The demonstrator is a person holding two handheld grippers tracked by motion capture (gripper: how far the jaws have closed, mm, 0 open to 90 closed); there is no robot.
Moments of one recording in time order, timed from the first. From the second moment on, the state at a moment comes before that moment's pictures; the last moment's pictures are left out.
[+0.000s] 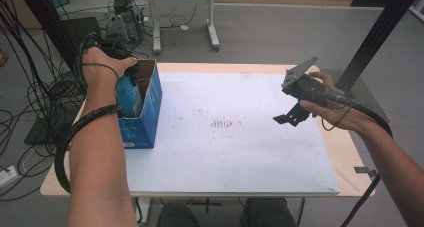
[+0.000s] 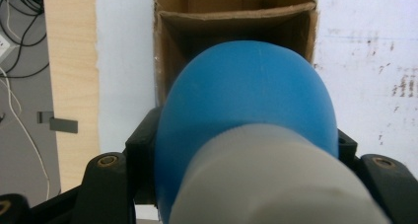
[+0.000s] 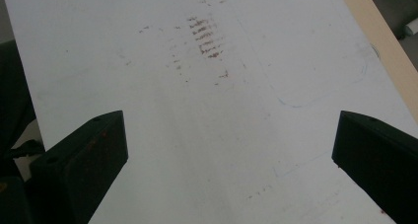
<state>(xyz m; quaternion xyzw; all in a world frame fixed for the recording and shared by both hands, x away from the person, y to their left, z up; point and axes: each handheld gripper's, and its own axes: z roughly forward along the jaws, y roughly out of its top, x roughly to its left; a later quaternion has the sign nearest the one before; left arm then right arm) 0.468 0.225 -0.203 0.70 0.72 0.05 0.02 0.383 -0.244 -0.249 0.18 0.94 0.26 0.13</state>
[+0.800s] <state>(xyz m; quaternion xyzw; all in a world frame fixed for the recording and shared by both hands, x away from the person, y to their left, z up) 0.467 0.223 -0.253 0.70 0.71 0.05 0.02 0.386 -0.244 -0.255 0.18 0.94 0.25 0.13</state>
